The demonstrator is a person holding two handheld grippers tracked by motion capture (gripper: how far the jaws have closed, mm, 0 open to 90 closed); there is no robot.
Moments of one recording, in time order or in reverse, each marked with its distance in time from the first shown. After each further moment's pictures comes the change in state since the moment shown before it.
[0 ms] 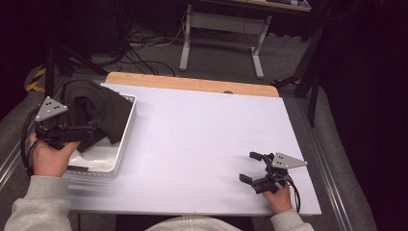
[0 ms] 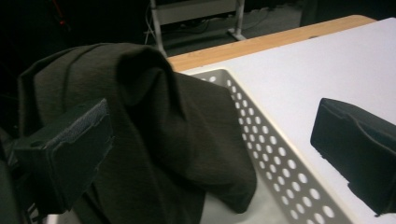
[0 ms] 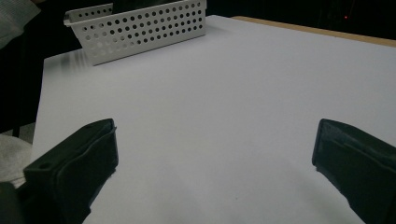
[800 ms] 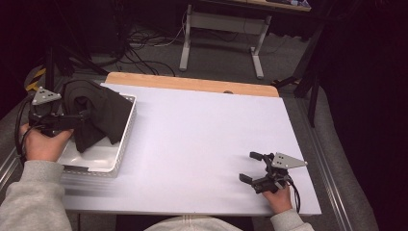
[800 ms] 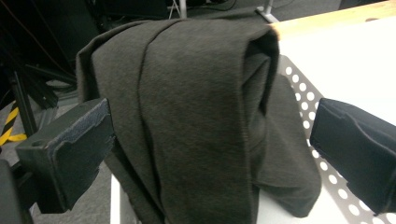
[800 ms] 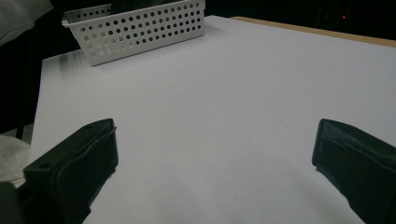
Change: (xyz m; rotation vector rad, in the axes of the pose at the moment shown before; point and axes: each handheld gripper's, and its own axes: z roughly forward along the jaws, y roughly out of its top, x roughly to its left) left arm 0.039 0.003 0.021 0.093 0.082 -0.043; right arm 0.000 0.000 0.000 -0.001 -0.005 0.003
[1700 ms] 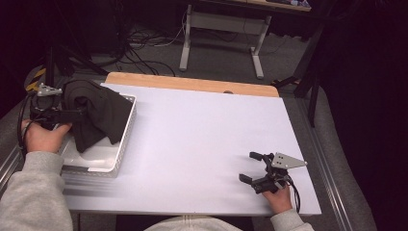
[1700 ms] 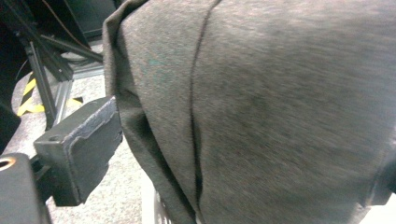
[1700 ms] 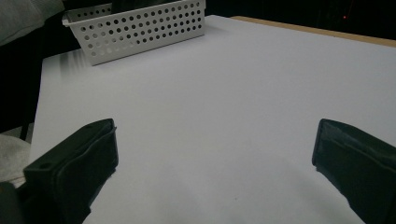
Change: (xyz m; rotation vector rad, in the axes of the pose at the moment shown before) left arm 0.020 0.002 0.026 0.109 0.071 -0.035; right arm 0.000 0.000 0.000 0.001 0.003 -0.003
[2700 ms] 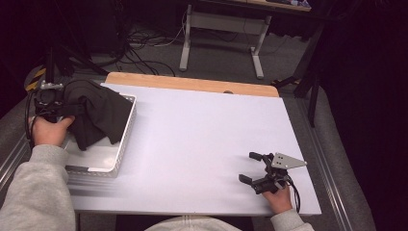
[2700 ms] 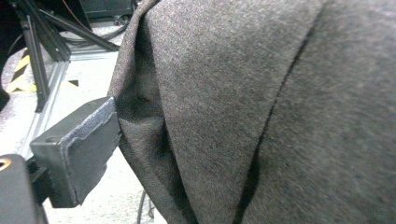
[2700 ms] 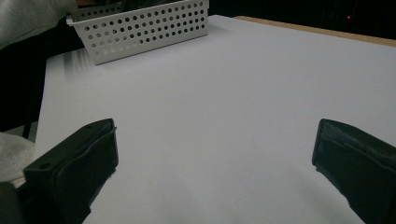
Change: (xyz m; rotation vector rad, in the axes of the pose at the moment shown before) left arm 0.019 0.001 0.036 0.013 0.002 -0.115; right arm 0.001 0.000 0.000 0.000 0.011 -0.003
